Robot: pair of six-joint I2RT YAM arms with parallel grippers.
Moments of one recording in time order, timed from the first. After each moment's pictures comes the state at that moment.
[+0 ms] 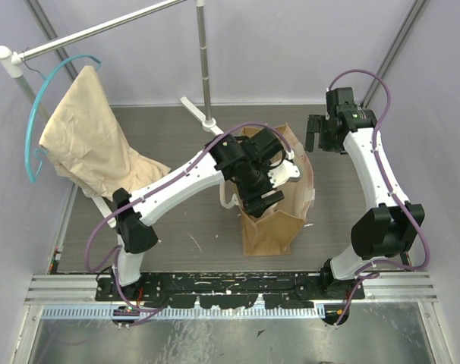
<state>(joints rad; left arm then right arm) -1.05 1.97 2.14 -1.30 0.21 0.26 0.08 1.57 1.61 -1.03 0.19 0.16</state>
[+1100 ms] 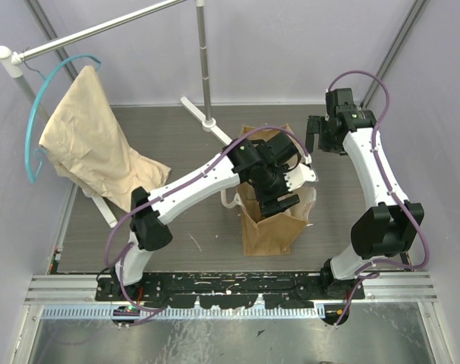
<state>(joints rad) -1.09 2.10 2.25 -1.23 0.29 0.28 0.08 1.58 1.60 -1.02 0.19 0.16</state>
